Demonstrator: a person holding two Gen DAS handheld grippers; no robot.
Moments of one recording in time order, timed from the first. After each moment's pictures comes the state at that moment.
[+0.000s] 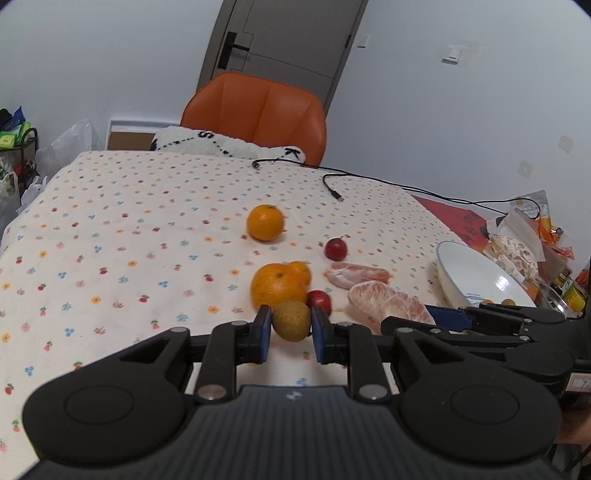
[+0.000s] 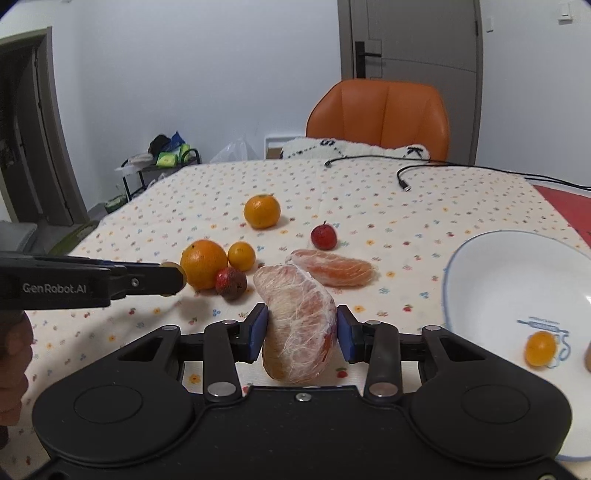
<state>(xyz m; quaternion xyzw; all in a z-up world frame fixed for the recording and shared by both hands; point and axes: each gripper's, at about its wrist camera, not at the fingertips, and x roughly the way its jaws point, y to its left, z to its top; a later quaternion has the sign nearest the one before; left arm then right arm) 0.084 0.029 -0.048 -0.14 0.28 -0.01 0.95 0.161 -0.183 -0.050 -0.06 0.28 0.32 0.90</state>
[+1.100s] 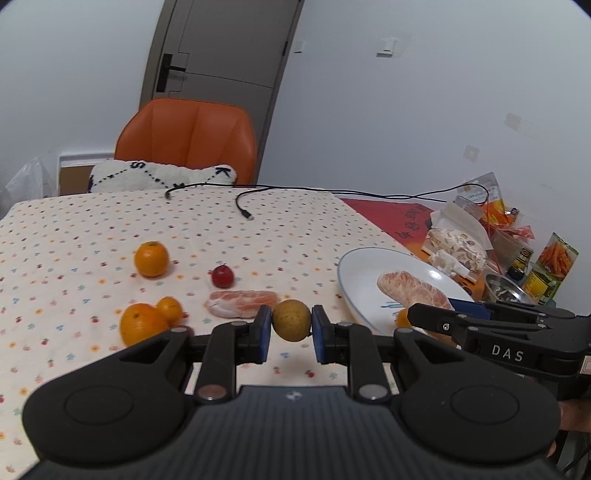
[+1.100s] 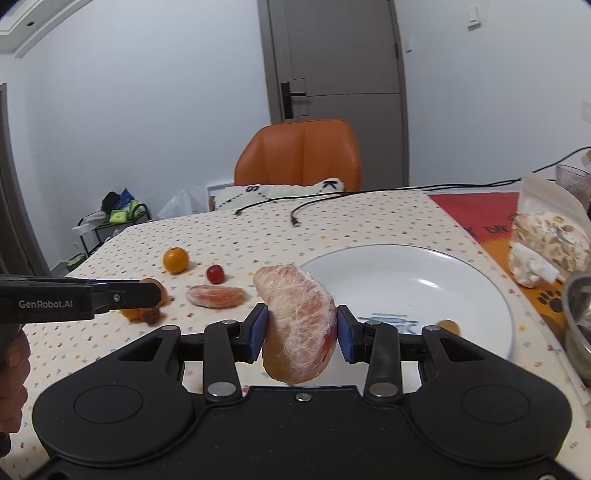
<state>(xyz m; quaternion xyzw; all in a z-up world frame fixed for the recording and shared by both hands) 0.100 -0.057 -0.019 -0.10 0.26 -0.08 0.96 0.153 -0.293 -0.028 0.00 0.23 0.24 0.94</state>
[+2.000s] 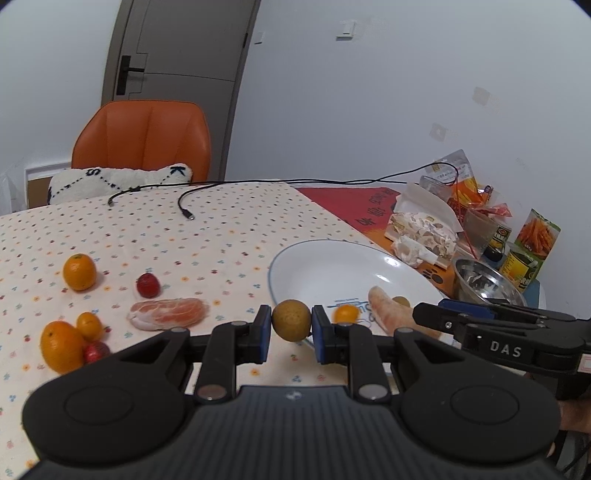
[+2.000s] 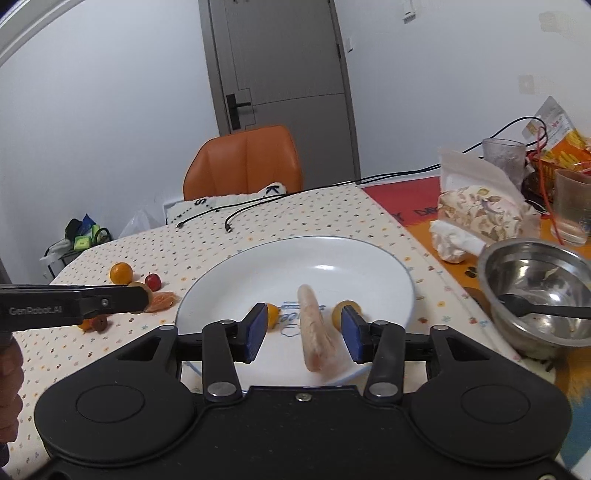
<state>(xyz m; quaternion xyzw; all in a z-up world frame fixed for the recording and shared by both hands) 0.123 -0.116 -0.019 -0.07 0.27 -0.12 0.95 0.153 -0.355 -0.038 0.04 0.23 0.17 0.96</state>
